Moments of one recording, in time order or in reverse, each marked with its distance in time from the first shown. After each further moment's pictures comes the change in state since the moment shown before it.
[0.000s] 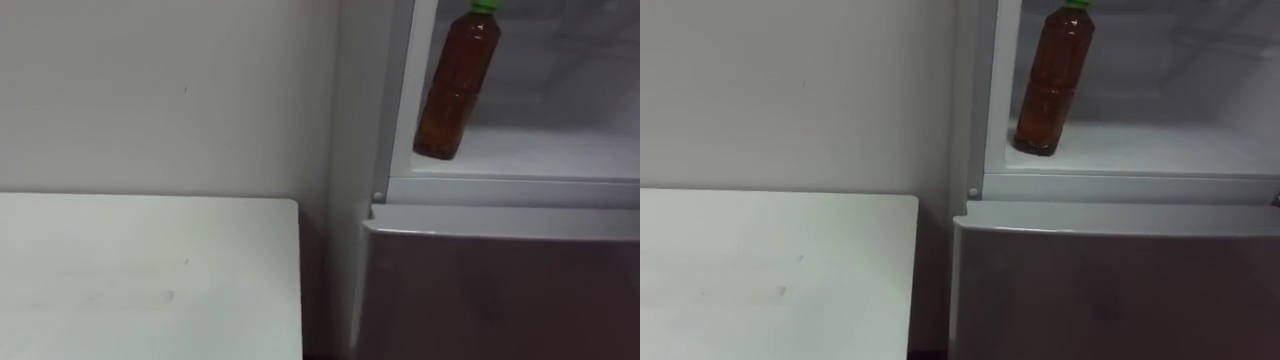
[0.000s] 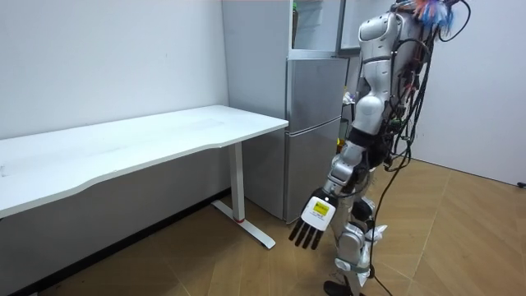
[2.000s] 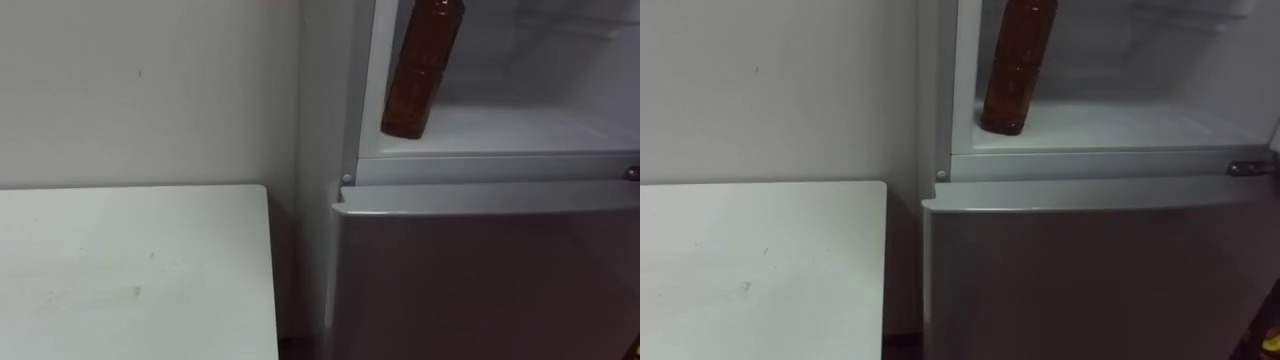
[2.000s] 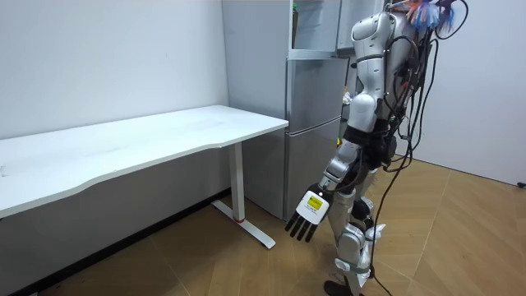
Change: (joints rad) left arm 0.002 -0.021 -0.049 0.009 0.003 -0.064 -0.015; right arm -0.006 -0.064 0.247 -1.163 -0.849 0.062 -0.513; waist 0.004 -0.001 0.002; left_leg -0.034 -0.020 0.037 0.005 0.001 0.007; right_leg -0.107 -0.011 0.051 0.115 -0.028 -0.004
